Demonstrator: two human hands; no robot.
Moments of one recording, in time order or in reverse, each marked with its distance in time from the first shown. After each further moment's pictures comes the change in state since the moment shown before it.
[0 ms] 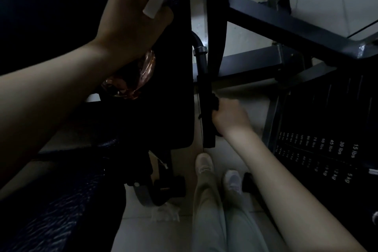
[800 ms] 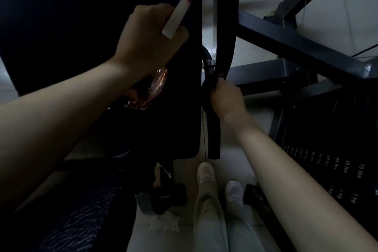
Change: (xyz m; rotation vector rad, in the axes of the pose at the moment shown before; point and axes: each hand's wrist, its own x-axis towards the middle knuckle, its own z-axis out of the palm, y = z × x) left_hand 0.000 0.006 -0.002 0.038 -0.010 -0.052; right_hand 0.053 -0.044 -0.018 0.009 0.107 -0.047
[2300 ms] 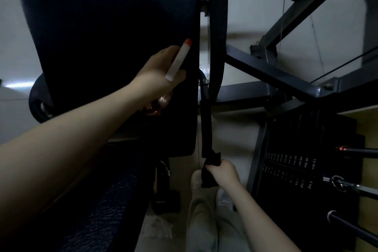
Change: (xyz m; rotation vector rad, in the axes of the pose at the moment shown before) left_hand -0.036 0.029 -0.036 -0.235 -0.203 -0.123; right_hand -0.147 0.069 0.039 0.391 -0.331 0.452
